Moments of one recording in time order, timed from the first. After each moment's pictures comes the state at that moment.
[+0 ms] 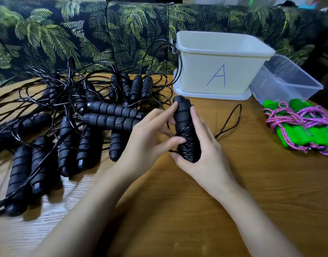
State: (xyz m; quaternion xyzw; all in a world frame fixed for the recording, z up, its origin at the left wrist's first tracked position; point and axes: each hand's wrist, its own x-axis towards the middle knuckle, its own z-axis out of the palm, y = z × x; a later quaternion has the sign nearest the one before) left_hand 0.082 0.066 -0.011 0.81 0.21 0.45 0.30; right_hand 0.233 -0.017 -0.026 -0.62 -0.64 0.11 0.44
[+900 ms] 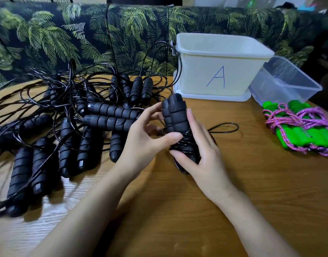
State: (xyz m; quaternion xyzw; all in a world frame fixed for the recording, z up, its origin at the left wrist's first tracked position) left_hand 0.081 0.058 -0.006 0.64 0.29 0.46 0.54; right_hand 0.228 -0.021 -0.023 -0.54 -0.65 0.17 0.50
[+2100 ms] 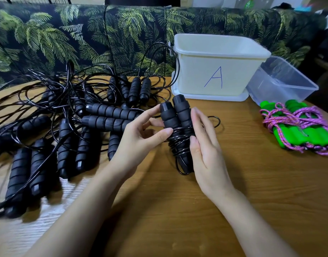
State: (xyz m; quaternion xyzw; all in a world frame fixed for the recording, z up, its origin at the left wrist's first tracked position) left_hand 0.081 0.061 -0.005 0.60 0.29 0.46 0.59; right_hand 0.233 -0.020 -0.026 -0.56 -0.63 0.09 0.52
